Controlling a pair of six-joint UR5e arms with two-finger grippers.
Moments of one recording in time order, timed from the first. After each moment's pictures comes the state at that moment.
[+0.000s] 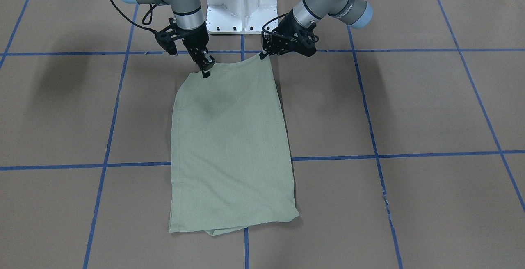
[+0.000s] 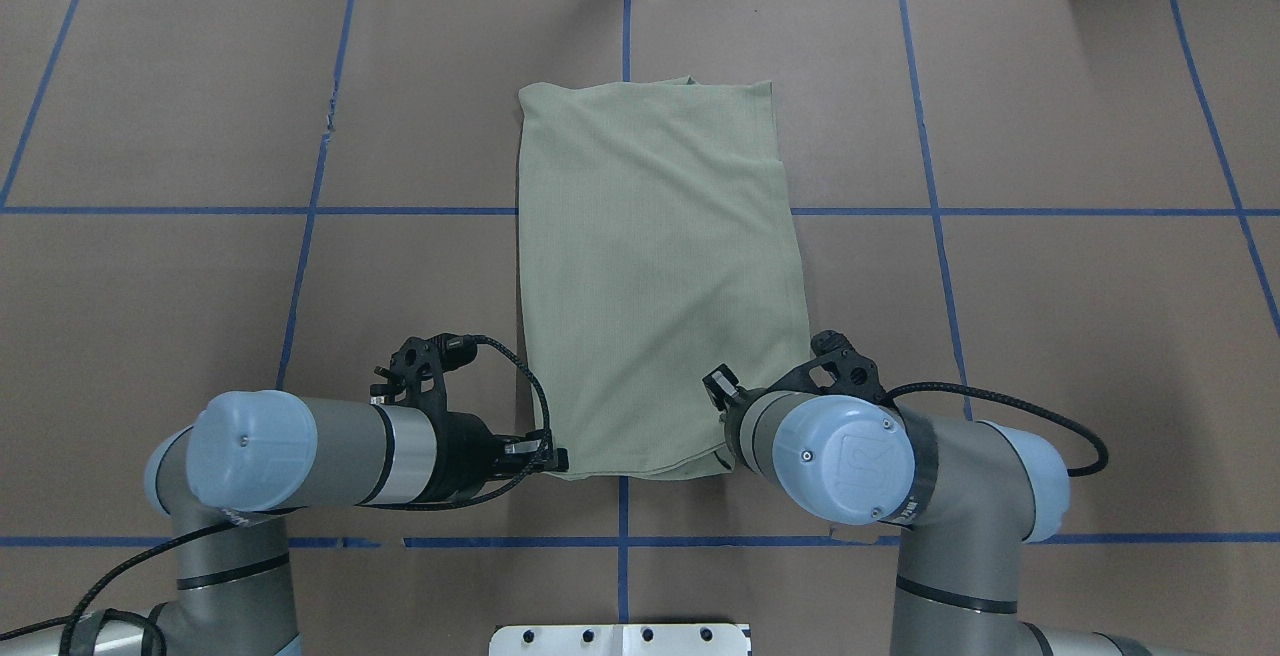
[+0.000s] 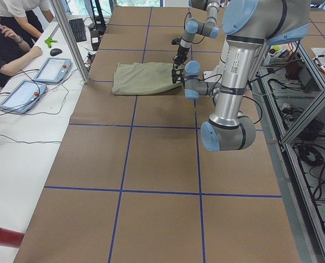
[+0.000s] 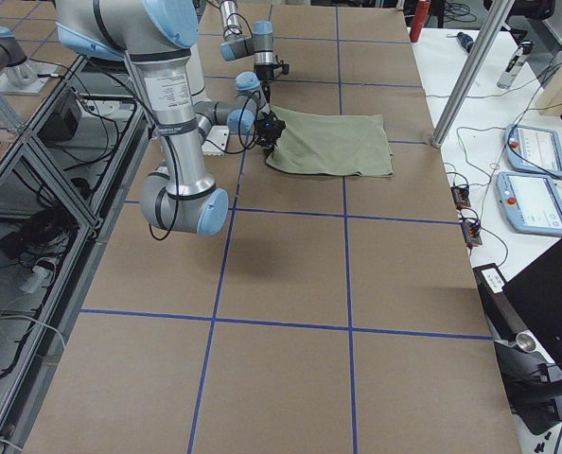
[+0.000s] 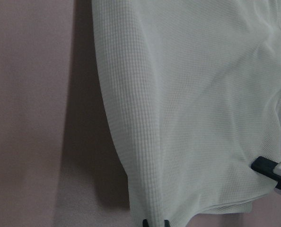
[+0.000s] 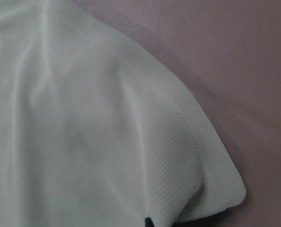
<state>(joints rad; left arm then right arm) -0.30 -1.88 -1.83 -2.43 -1.78 -1.62 0.26 -1.18 1.97 -1.47 1.49 2.32</state>
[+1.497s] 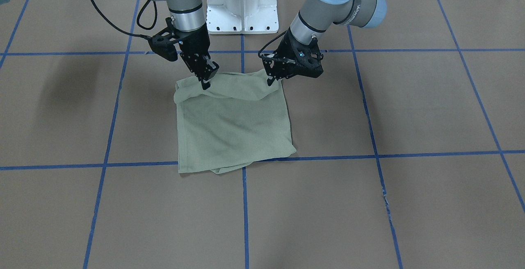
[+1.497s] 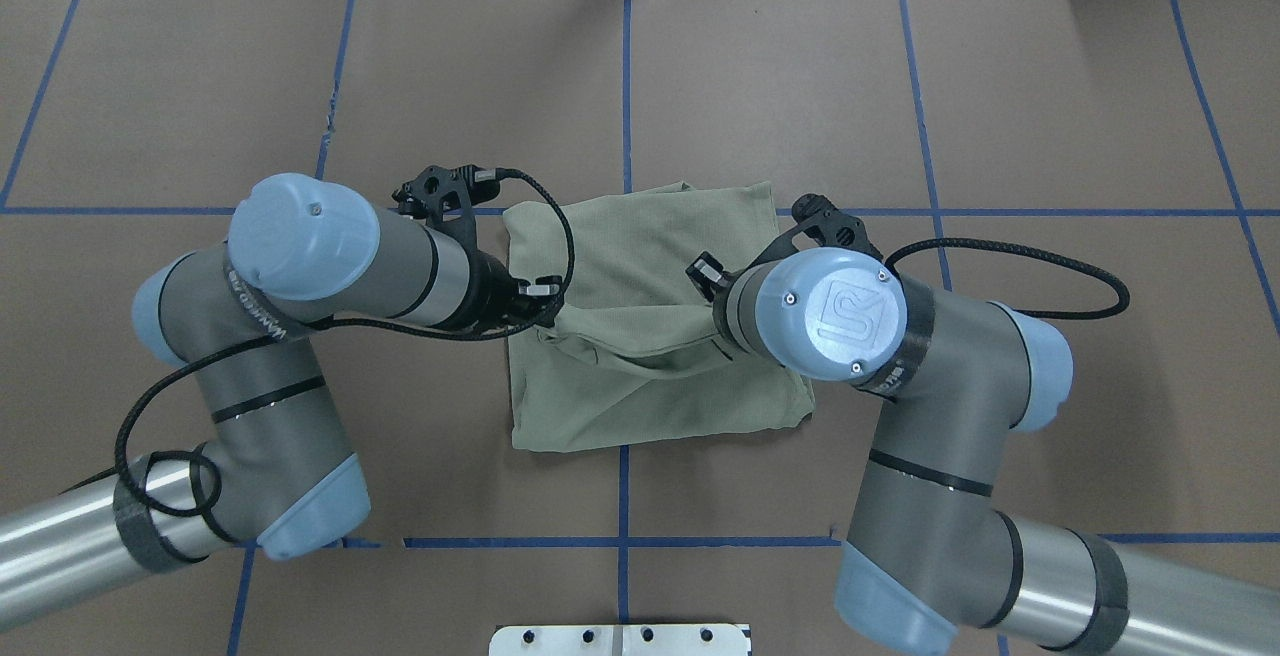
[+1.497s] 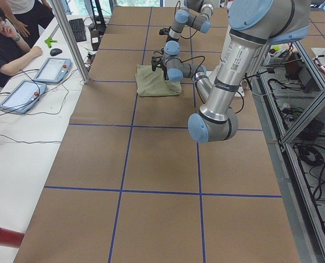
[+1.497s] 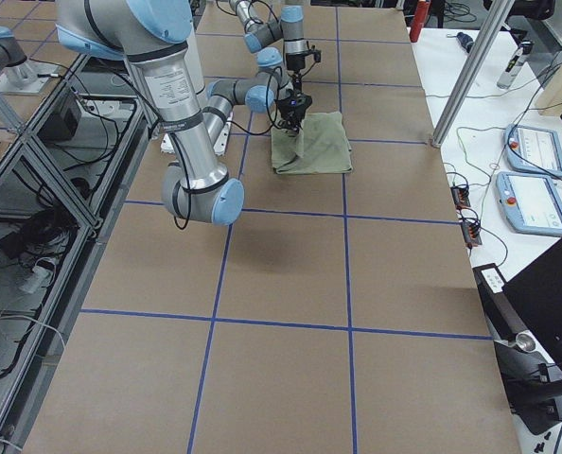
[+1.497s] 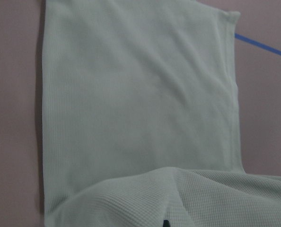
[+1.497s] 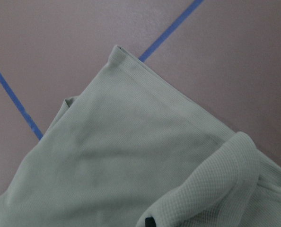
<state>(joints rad) -0.55 -2.10 -1.75 -2.01 -1.90 -1.39 0.44 -1.05 1.89 -1.53 1.54 2.04</state>
